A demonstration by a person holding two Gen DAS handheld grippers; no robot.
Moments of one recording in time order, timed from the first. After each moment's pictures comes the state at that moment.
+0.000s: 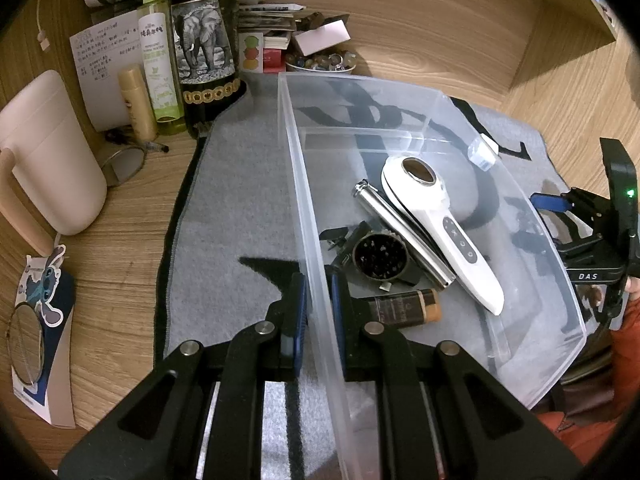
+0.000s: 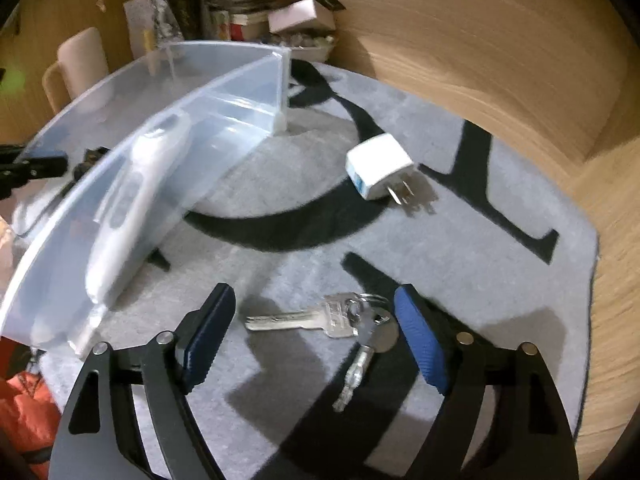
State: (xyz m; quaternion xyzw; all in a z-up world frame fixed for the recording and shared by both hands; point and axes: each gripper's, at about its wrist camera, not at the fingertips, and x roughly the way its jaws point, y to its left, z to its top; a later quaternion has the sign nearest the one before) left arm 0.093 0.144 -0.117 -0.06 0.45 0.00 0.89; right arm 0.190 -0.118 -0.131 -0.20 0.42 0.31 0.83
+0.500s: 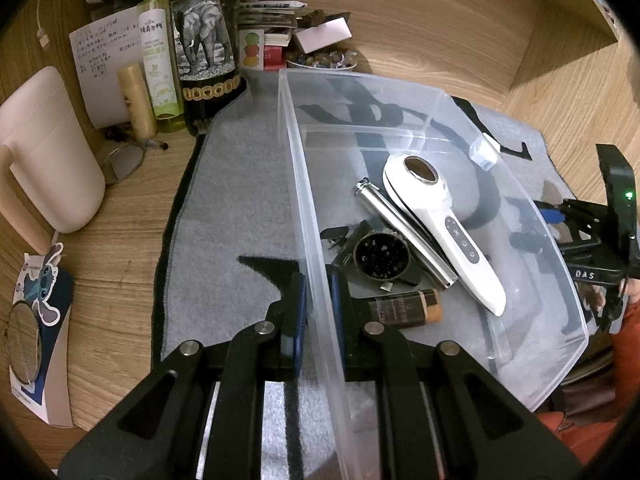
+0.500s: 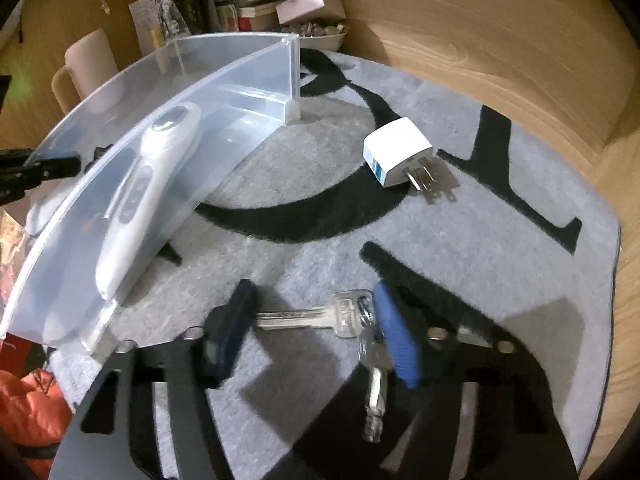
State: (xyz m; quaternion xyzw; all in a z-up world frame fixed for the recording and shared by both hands) left arm 0.096 0.145 -0.119 -0.06 0.45 0.00 0.89; right arm 0.190 -0.120 -0.138 -0.18 0.44 0.32 0.82
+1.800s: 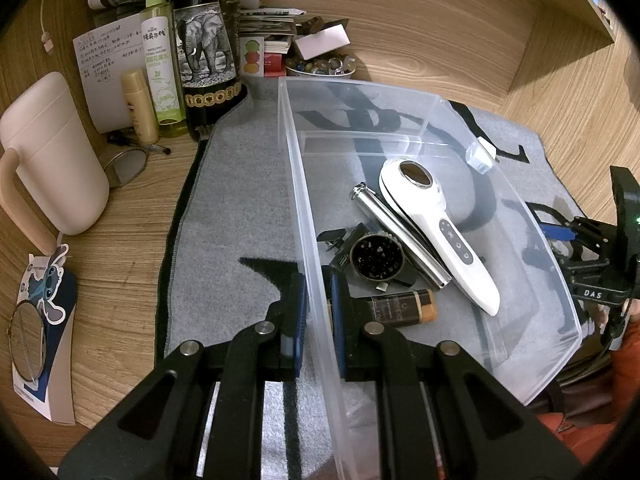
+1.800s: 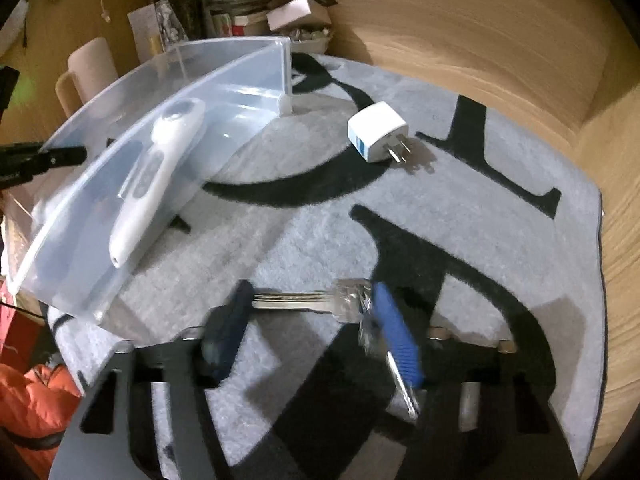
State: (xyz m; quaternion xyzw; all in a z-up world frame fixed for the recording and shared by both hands) left arm 0.091 0.142 -0.113 -0.06 0.44 0.00 0.89; right arm 0.168 -0.142 -0.135 -0.16 0.43 0.31 0.83
